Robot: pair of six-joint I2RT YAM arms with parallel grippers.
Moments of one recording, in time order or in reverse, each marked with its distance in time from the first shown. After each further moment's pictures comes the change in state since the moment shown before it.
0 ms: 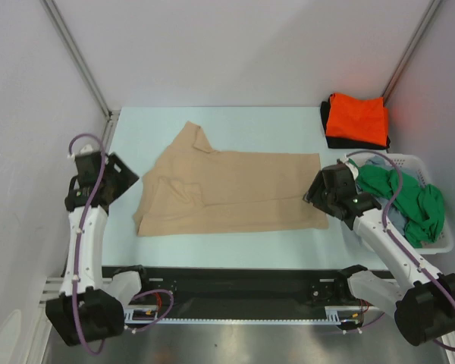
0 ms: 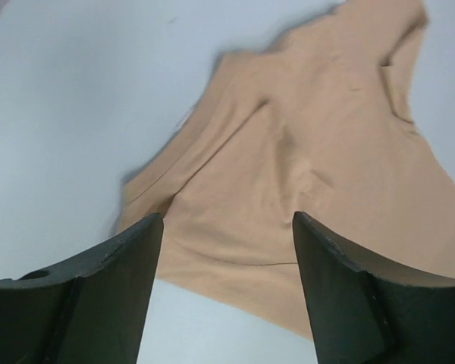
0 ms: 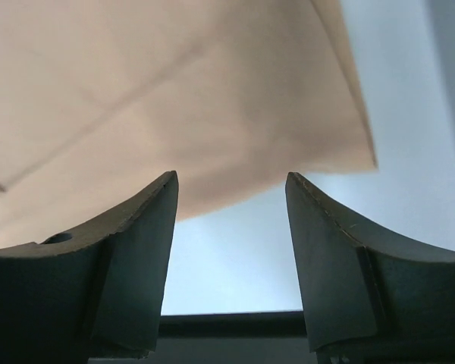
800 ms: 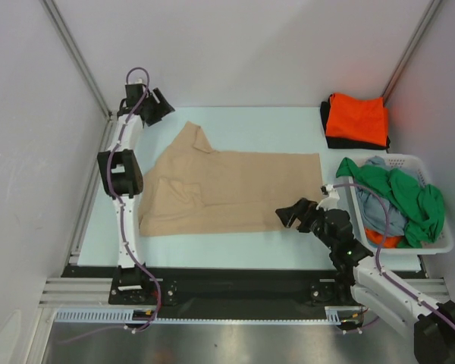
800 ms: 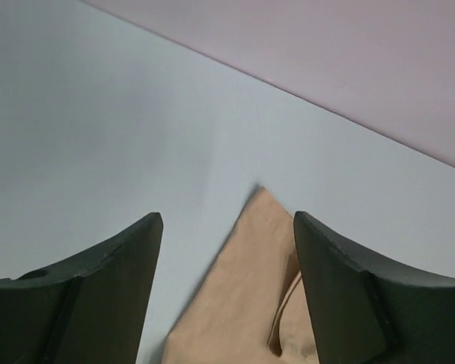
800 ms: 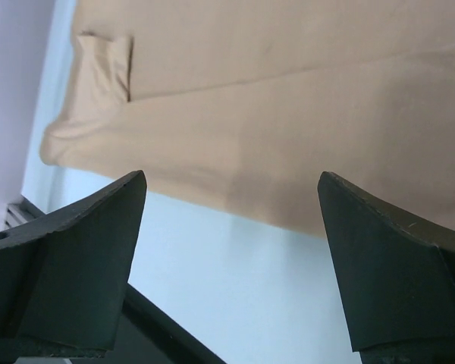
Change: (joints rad) left arm -0.224 1.593 1.504 0.259 0.211 0.076; right arm 0.217 -0.321 -0.565 0.825 -0.190 -0.055
